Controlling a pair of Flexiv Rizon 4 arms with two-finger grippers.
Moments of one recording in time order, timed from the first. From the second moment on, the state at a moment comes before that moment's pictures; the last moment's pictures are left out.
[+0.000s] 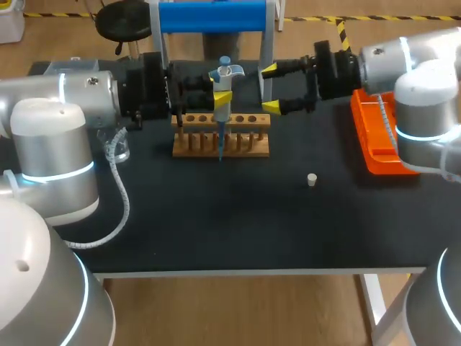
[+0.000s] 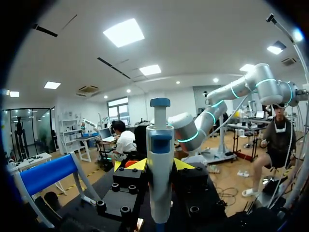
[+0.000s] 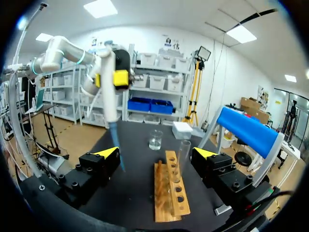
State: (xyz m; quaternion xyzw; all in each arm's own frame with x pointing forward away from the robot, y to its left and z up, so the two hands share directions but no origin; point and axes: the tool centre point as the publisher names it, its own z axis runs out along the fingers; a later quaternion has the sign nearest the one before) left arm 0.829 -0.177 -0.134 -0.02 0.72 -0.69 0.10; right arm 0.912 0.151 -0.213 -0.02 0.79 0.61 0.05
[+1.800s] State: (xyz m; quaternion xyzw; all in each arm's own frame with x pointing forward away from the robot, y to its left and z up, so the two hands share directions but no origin) left arm 0.829 -0.177 -0.134 -0.02 0.72 -0.69 0.10; right arm 0.832 0.223 -0.176 -0.05 0.71 0.70 -0.04
